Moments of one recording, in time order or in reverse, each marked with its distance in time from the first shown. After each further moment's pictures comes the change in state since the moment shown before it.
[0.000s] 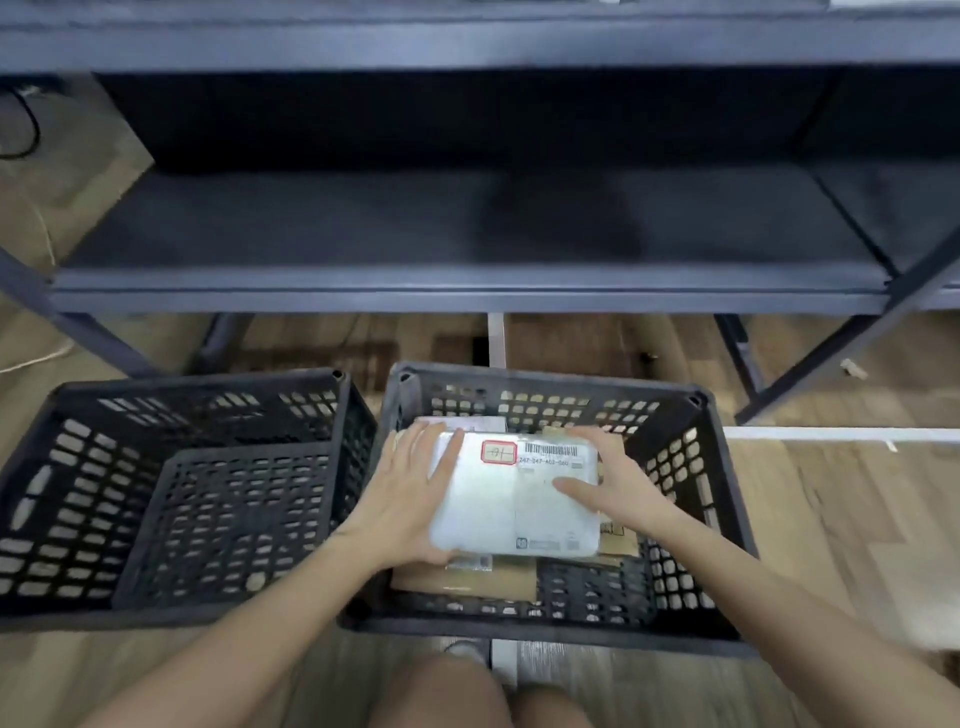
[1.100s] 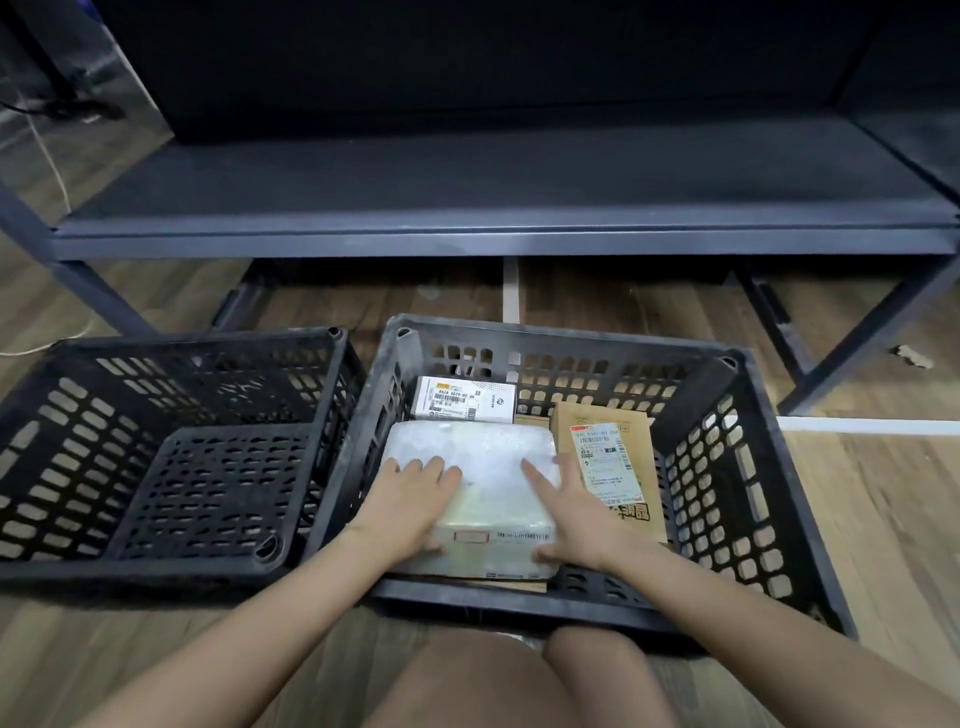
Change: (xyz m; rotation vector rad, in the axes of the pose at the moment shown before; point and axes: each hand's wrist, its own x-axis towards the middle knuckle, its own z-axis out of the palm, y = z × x) left_hand -0.002 0.038 0.090 0.228 -0.230 -0.119; right_hand 0.034 0.102 0.107 -0.595 -0.176 -0.144
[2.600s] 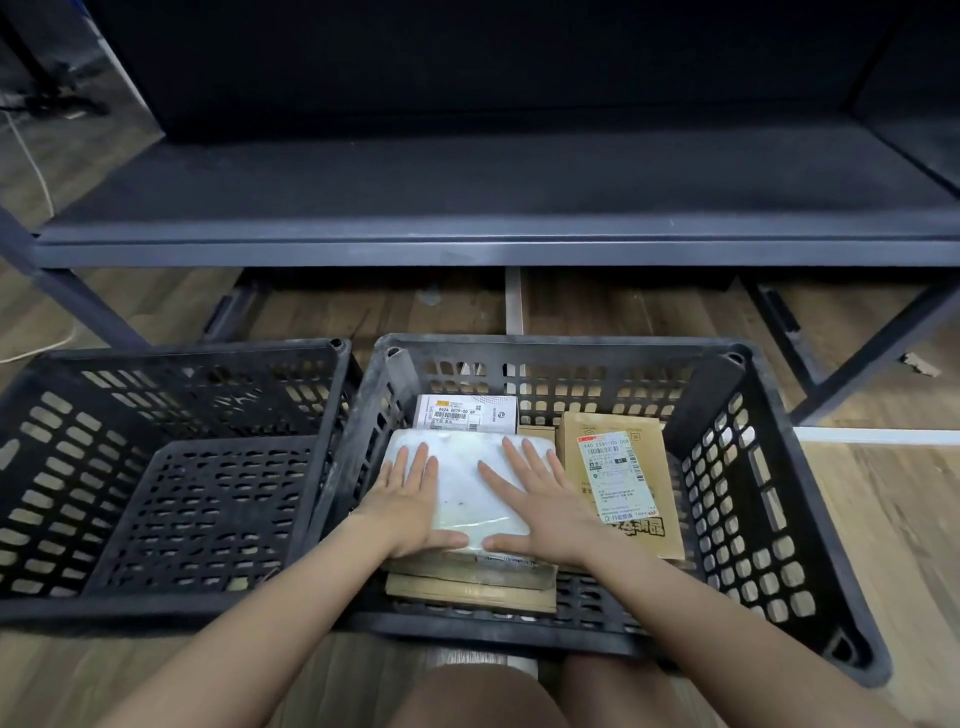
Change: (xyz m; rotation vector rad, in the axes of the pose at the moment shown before) left_hand 0.024 -0.034 0.015 -0.343 -0.446 -0.079; right_hand 0.050 -0.028 0.002 -0.346 -0.012 -0.194
